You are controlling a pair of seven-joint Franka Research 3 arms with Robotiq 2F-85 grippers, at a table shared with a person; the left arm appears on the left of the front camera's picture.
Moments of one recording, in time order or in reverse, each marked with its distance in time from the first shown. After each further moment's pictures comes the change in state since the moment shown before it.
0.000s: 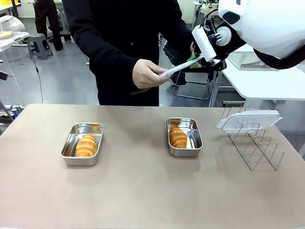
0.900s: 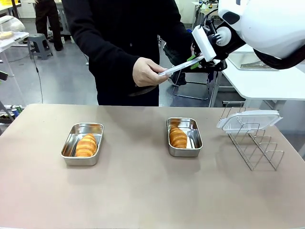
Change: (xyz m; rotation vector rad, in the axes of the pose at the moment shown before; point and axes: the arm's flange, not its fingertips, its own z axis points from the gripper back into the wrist) left arm 0.000 0.000 0.000 0.000 0.000 0.000; right arm -0.001 0.000 0.000 0.001 0.003 -0.001
